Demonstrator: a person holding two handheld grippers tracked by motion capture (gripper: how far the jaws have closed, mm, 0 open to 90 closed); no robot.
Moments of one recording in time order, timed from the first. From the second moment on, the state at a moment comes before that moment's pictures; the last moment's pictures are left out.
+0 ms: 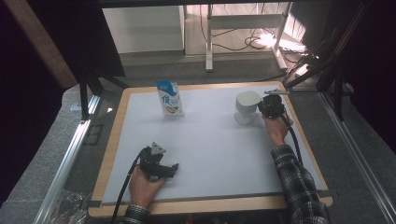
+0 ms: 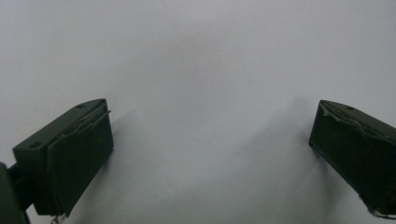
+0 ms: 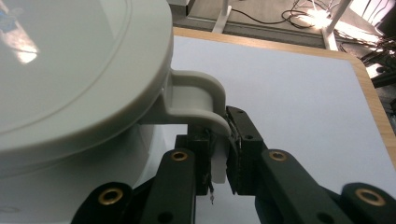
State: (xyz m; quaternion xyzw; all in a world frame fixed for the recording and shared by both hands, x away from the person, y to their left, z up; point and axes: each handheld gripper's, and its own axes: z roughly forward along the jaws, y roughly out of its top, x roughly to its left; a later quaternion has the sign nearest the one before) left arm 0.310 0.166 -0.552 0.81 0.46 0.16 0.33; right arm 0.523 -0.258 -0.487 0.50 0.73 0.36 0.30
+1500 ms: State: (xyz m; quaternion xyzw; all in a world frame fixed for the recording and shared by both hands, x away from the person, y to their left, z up) left arm 0.310 0.166 -0.552 0.81 0.46 0.16 0.33; right arm 0.444 -0.261 -0.471 0.47 0.74 0.41 0.25
